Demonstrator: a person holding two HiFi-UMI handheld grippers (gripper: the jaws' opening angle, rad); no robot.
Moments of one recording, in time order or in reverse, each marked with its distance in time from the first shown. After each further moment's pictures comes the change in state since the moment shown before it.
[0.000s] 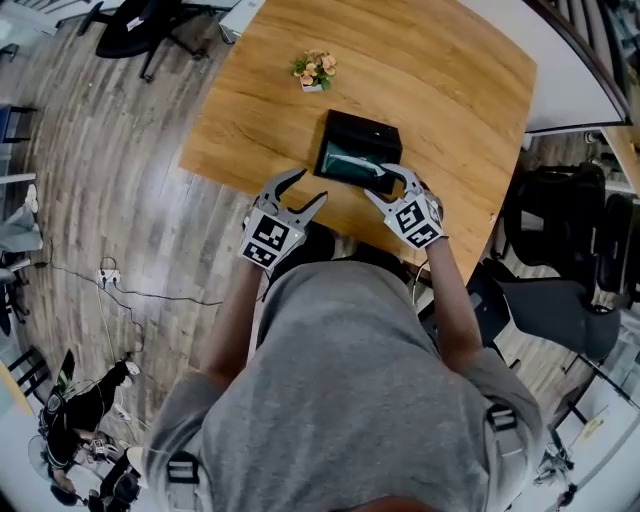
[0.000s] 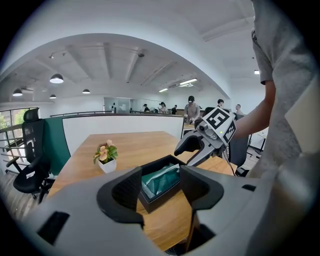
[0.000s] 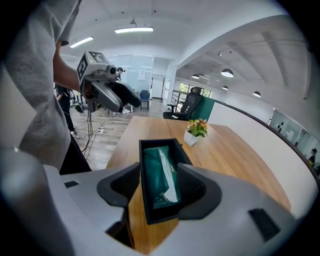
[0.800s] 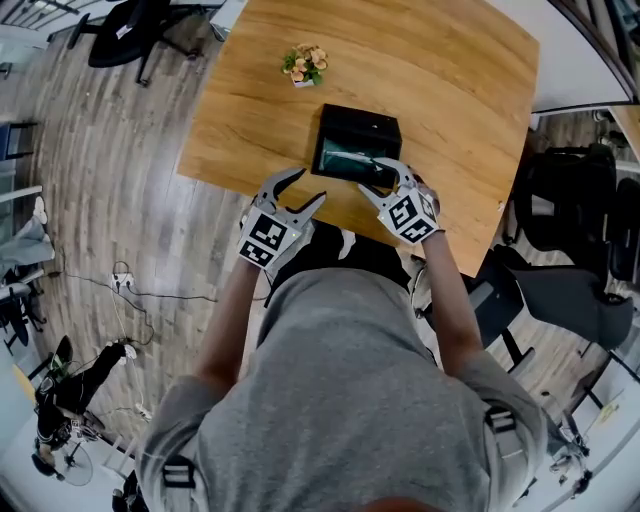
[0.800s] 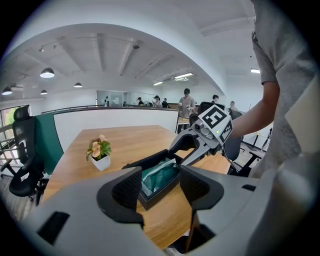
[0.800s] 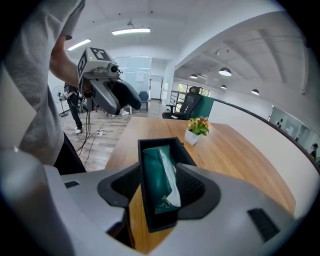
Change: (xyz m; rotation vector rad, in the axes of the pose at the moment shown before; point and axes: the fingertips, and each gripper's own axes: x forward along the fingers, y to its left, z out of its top) left arm 0.017 -0.002 -0.009 0.012 0.081 -0.078; right arm 0.018 0.001 -0.005 0.033 -0.012 0.009
